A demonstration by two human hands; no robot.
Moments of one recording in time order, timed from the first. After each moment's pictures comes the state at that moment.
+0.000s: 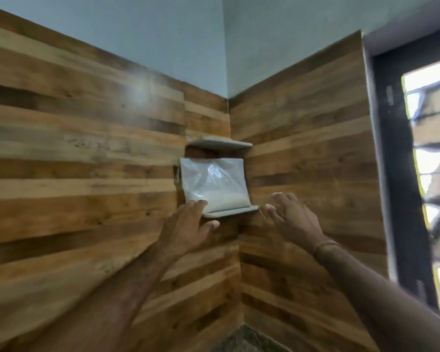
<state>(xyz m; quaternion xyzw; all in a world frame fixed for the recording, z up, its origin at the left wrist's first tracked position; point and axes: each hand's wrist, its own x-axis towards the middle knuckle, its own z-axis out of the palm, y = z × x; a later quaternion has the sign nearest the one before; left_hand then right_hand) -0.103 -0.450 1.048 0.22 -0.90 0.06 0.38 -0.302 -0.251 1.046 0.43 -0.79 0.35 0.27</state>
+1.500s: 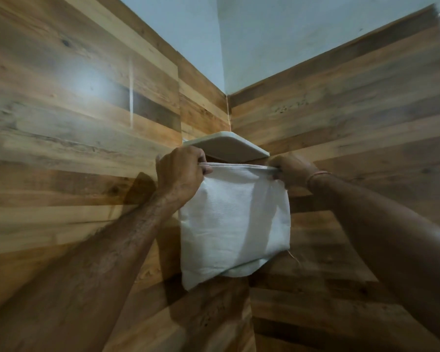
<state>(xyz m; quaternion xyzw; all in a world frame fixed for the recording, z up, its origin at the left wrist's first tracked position) -0.287 -0.724 1.217 0.09 -0.78 0.02 0.62 -0.483 -0.521 1.235 0.36 -0.84 0.18 0.36</state>
